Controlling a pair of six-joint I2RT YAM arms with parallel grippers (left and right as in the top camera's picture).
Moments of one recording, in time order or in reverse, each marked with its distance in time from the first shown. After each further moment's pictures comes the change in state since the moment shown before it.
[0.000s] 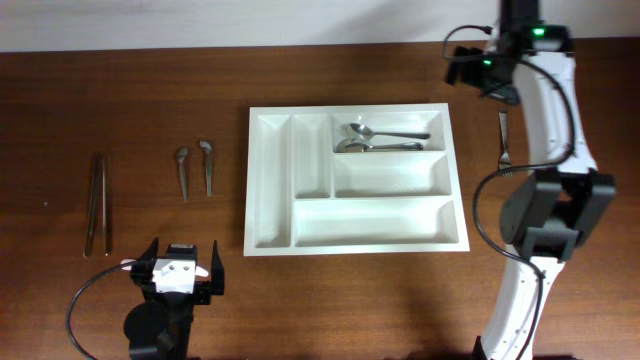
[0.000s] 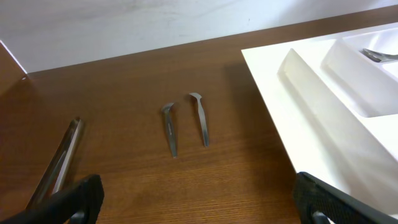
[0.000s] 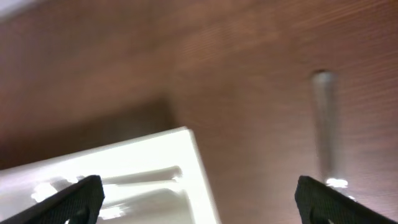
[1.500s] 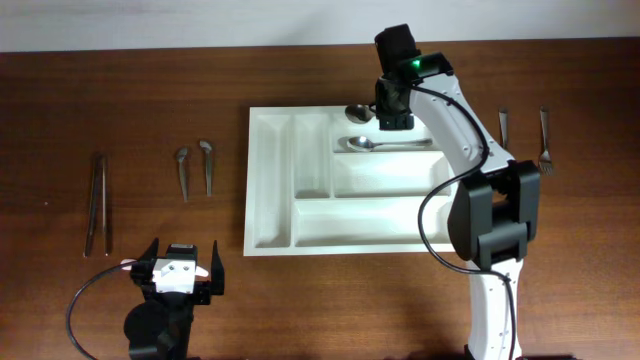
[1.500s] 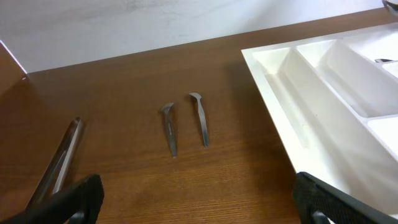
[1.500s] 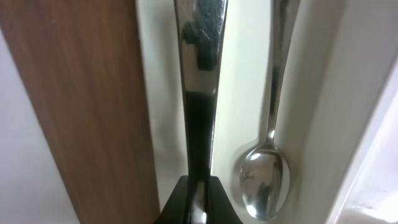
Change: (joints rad) left arm 0.000 0.000 0.000 0.000 0.000 0.000; right arm 0.386 0.008 -0.225 0.190 0.161 1.680
